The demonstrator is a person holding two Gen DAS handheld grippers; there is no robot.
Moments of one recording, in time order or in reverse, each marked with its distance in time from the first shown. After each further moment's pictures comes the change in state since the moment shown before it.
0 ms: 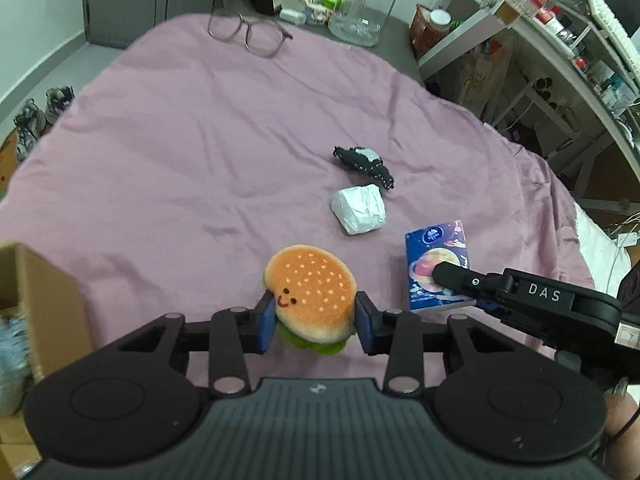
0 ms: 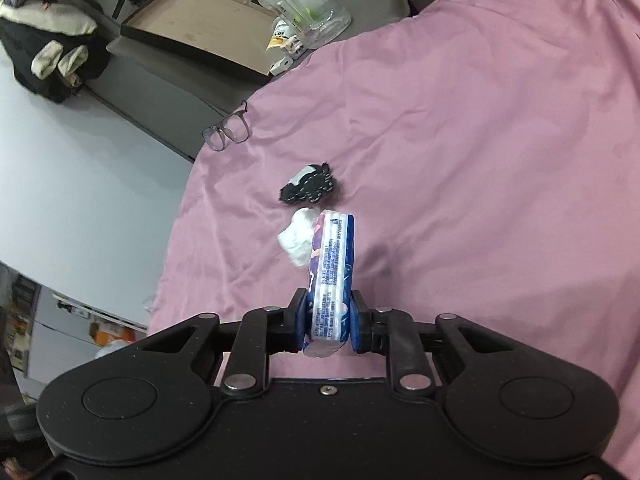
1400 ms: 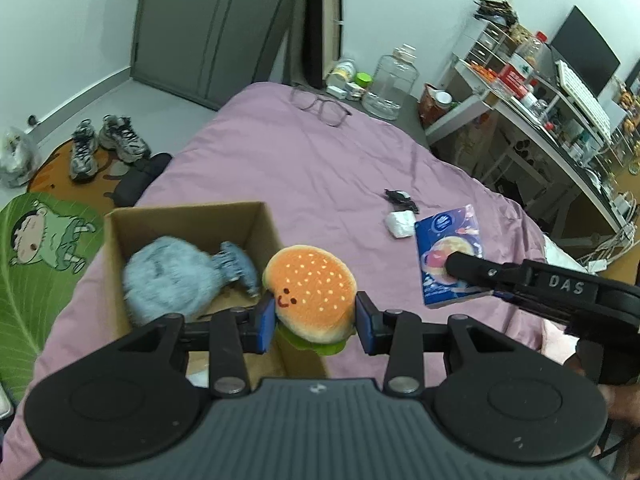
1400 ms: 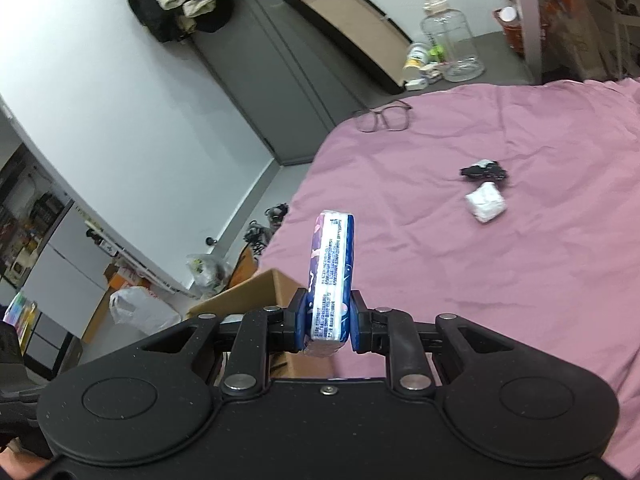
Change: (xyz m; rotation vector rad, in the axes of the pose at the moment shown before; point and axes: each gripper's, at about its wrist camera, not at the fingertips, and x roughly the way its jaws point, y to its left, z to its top) left arm -0.166 0.118 -0.082 -0.046 -0.191 -0.031; right arm -0.071 0.184 -0.120 -0.301 -0.089 0.039
